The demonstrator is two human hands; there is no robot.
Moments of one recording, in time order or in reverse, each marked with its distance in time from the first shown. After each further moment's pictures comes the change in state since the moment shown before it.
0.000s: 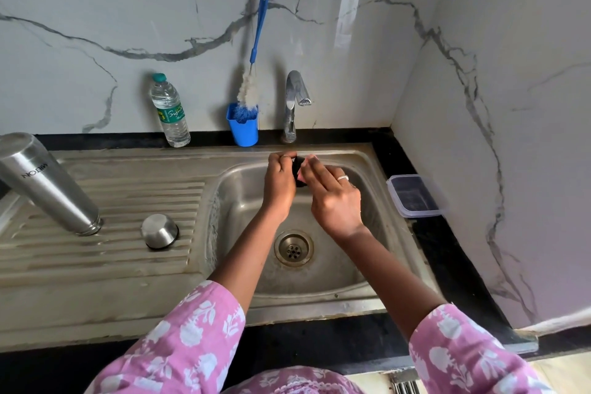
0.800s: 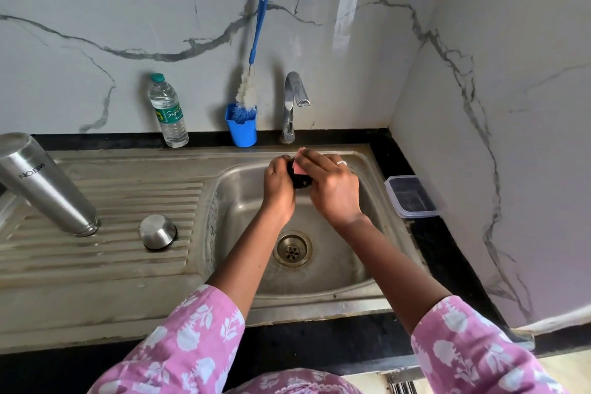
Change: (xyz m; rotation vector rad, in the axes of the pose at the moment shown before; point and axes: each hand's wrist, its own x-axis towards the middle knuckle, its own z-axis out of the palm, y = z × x) left_hand -0.003 0.001 0.005 -0.391 -0.028 -0.136; right_hand 0.025 -0.002 -0.004 0.154 -0.046 0.087
